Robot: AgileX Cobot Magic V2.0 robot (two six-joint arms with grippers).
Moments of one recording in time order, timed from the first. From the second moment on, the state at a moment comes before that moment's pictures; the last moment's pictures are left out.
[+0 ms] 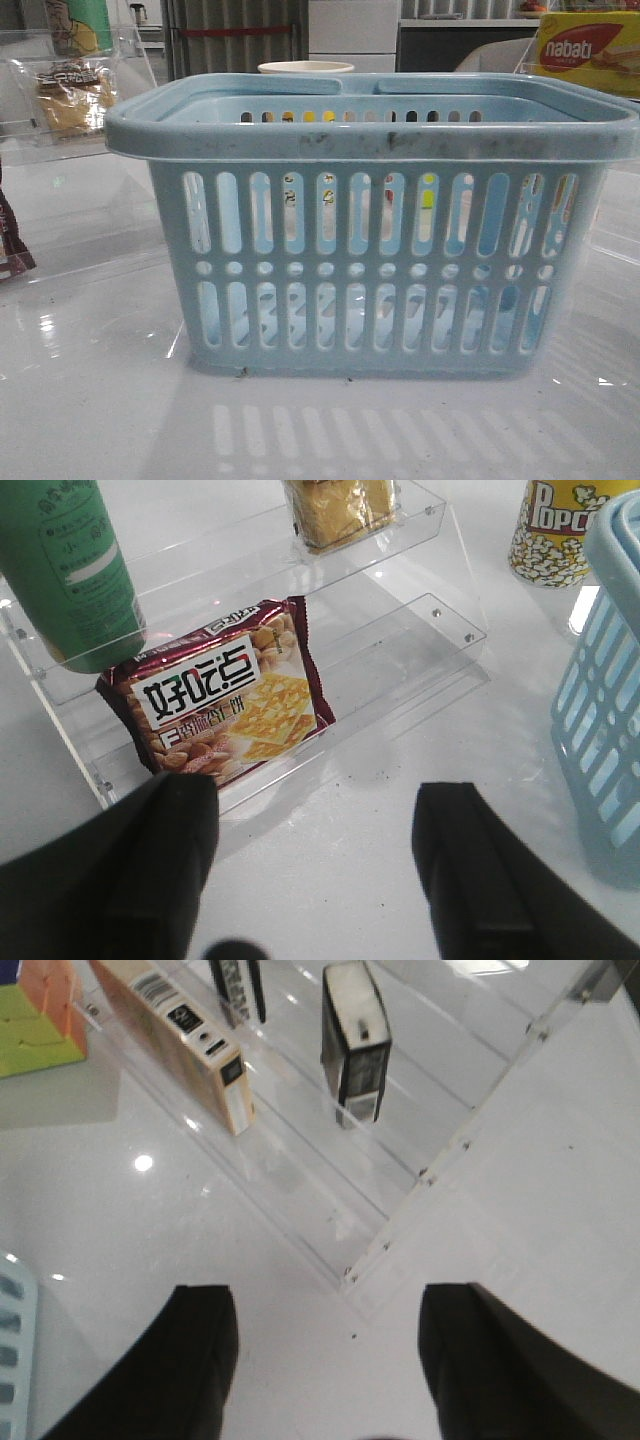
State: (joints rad) left arm -0.06 0.64 -0.60 -0.01 0.55 0.03; right arm -0.22 1.23 -1.00 0.07 0.57 -0.02
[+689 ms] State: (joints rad) left arm -0.06 0.64 -0.60 -0.01 0.55 0.03; right arm -0.23 1.85 -1.52 0.02 0.67 -0.02
